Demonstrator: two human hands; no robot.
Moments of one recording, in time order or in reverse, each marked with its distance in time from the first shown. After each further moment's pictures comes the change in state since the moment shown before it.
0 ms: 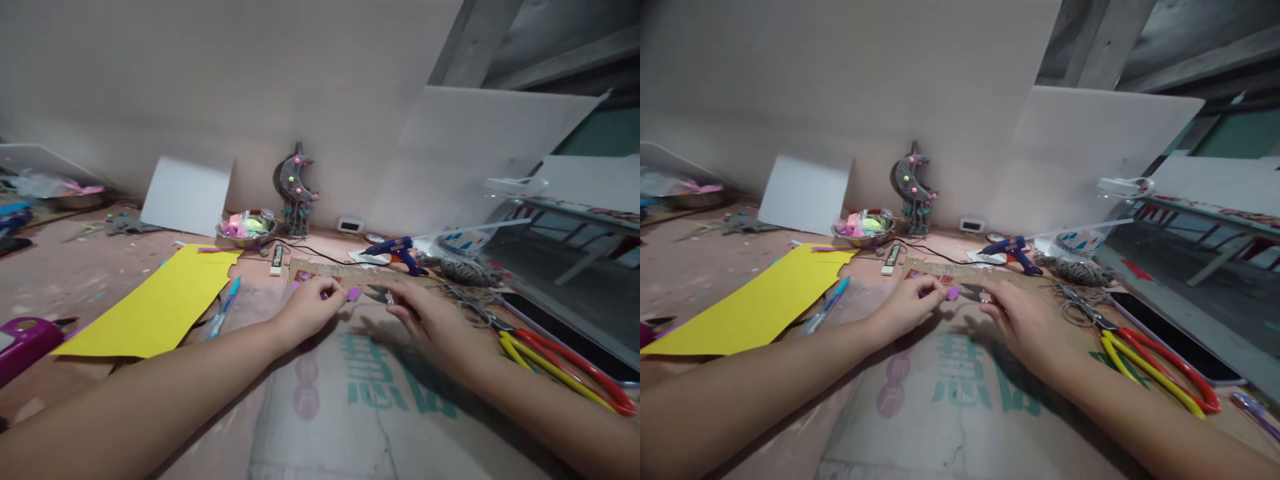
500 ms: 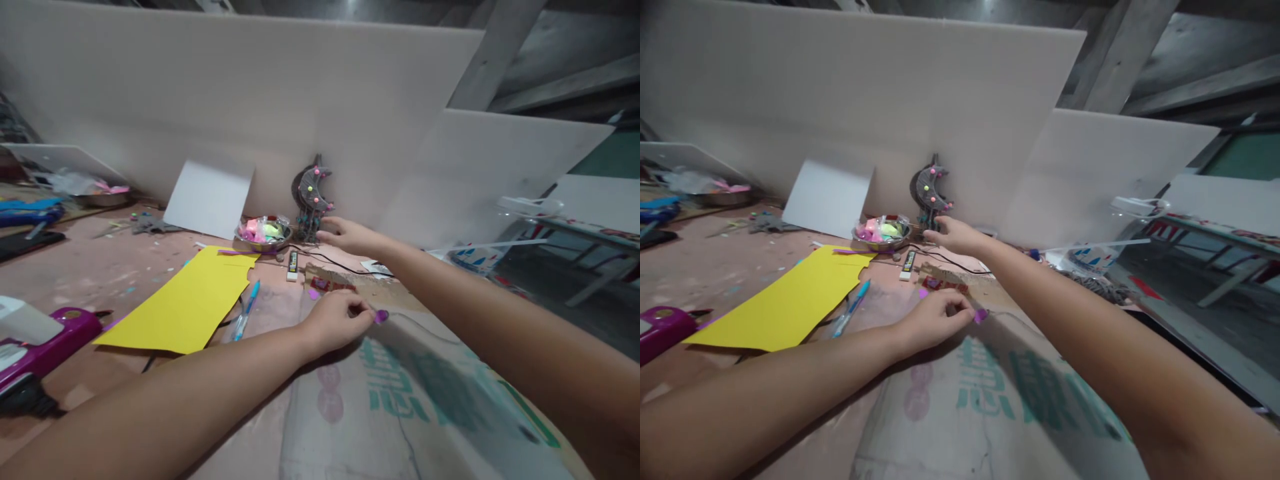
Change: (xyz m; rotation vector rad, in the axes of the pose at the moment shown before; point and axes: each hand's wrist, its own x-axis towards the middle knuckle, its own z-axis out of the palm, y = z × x) left_hand -0.004 -0.004 0.000 0.113 -0.070 0.166; right_hand 0.198 -0.030 0.035 0.273 -0.270 0.084
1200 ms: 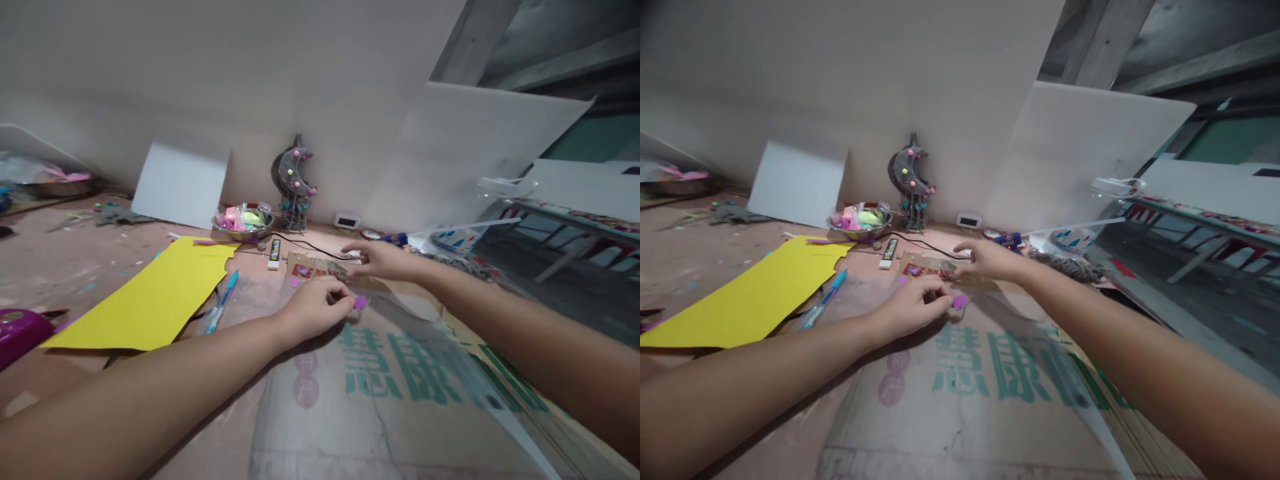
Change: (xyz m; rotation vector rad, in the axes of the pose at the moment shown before) left_hand -0.002 0.007 0.000 0.034 -0.029 -0.052; right_hand -0.088 0.069 -0.009 -0.181 -0.209 0.062
